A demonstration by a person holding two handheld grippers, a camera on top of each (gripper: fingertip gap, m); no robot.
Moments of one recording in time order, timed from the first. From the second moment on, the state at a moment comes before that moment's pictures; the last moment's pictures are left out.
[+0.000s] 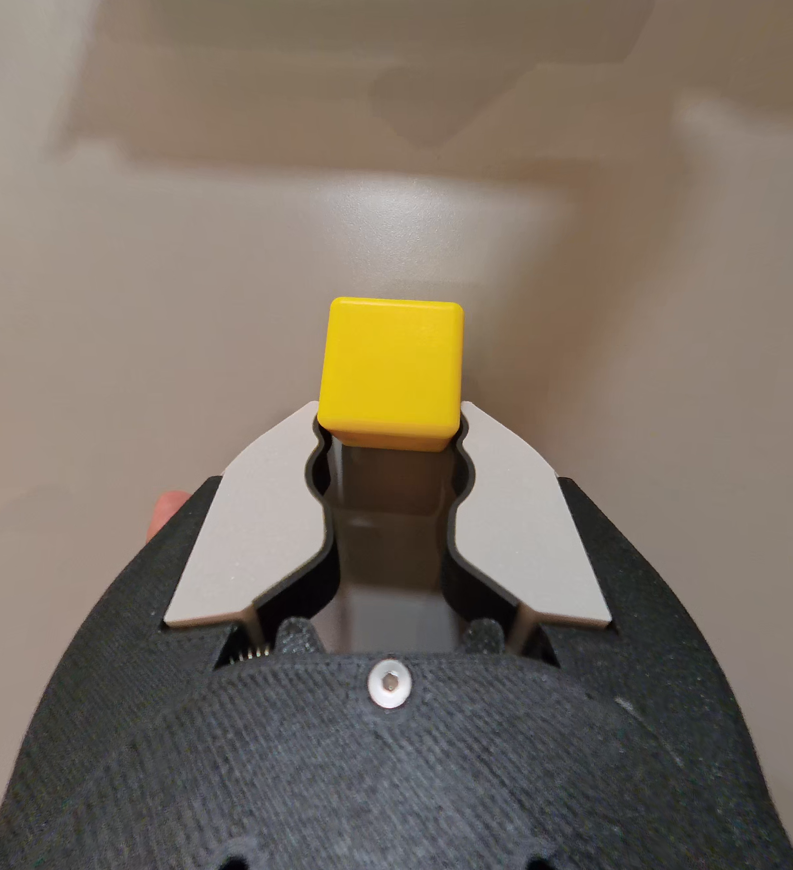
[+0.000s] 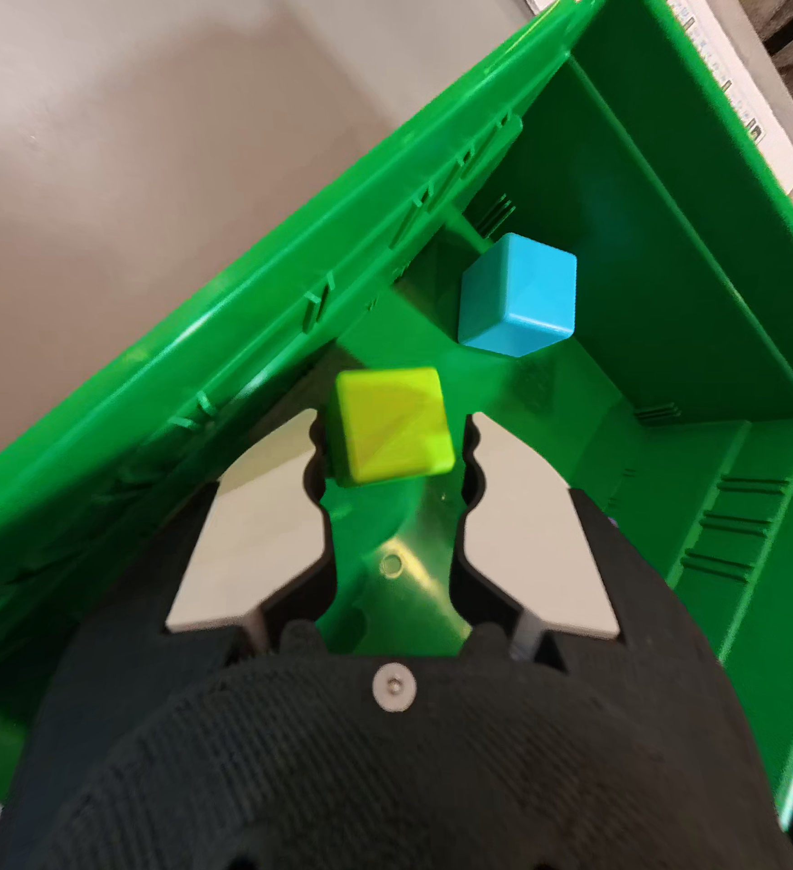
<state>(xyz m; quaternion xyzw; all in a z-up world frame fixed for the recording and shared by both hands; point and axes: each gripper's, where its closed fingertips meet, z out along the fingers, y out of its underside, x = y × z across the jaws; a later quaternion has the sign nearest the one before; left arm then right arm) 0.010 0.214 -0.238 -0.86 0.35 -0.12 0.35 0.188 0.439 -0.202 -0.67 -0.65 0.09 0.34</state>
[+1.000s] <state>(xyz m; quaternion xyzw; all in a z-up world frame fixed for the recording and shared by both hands) 0.006 0.218 -0.239 -0.87 0.32 -0.12 0.35 0.027 0.221 -0.135 -0.50 -0.70 0.40 0.31</state>
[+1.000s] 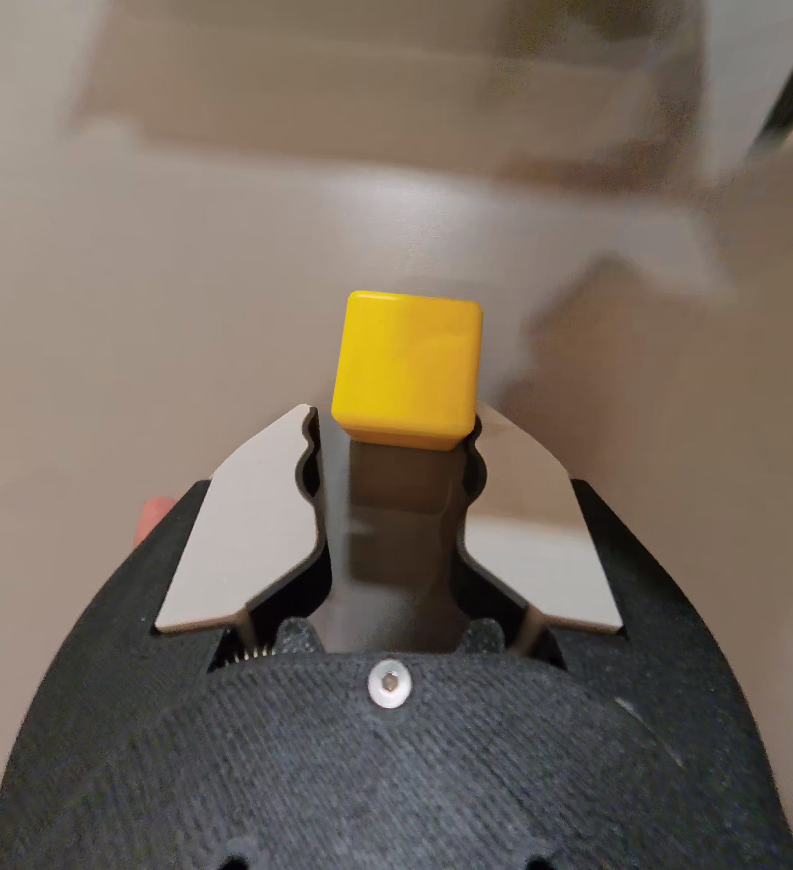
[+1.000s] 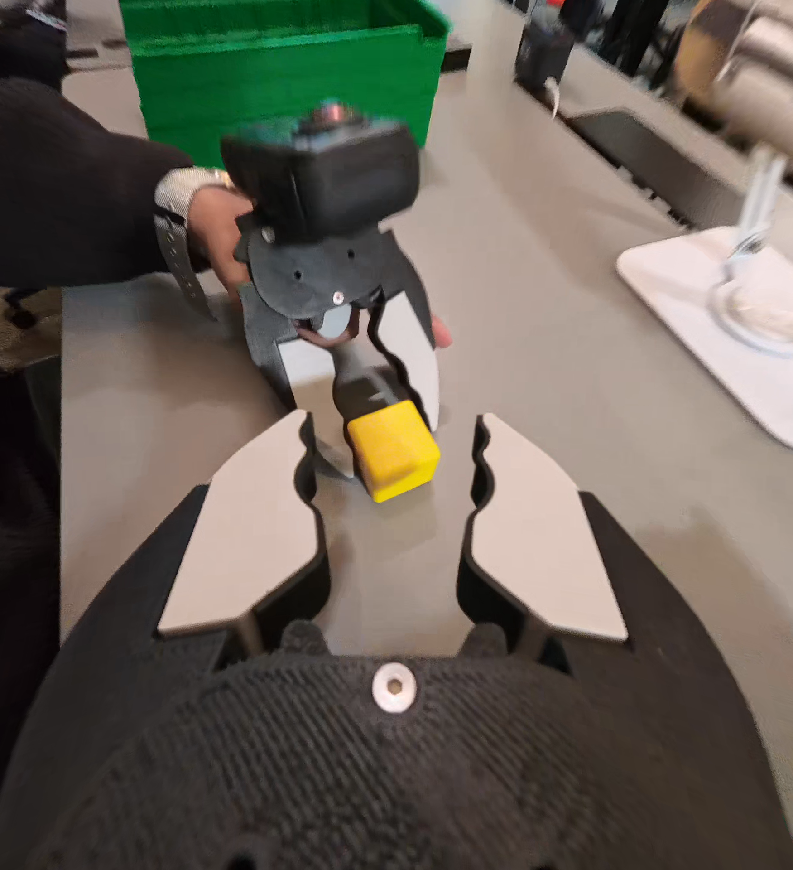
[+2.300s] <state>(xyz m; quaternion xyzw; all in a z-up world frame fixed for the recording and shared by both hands) 0.011 0.210 -0.240 -0.87 0.33 -0.15 0.33 0.006 0.220 -0.198 -0.53 -0.69 0.41 0.27</state>
